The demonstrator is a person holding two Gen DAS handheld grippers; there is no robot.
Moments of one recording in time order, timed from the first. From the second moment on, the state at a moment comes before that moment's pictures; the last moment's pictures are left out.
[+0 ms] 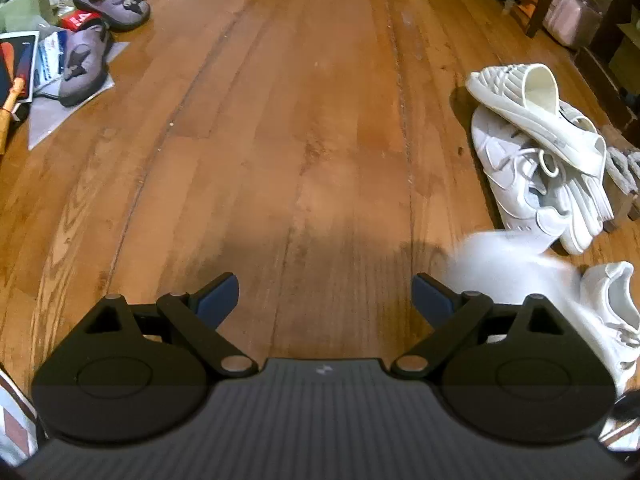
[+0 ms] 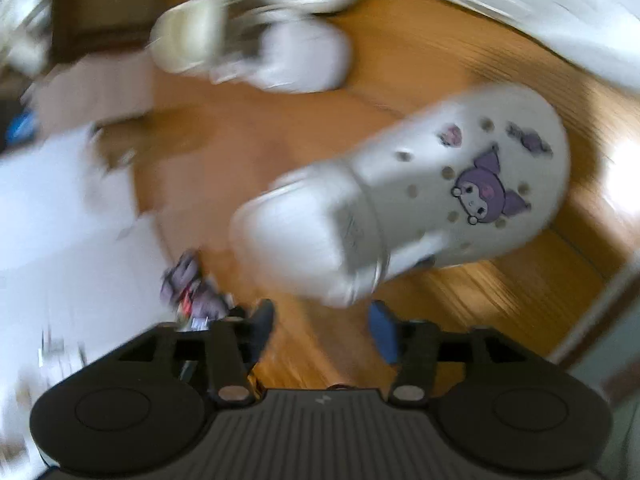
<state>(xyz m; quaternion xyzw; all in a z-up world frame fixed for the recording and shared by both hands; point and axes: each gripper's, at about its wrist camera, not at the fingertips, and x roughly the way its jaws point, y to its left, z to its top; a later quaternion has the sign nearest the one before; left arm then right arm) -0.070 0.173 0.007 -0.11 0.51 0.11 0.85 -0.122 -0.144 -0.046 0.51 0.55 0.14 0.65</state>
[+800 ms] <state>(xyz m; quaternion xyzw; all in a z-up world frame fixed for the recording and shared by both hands) -0.056 0.148 -0.026 -0.16 0.55 0.03 0.82 -0.103 -0.052 -0.075 -0.20 0.40 0.35 0.83</state>
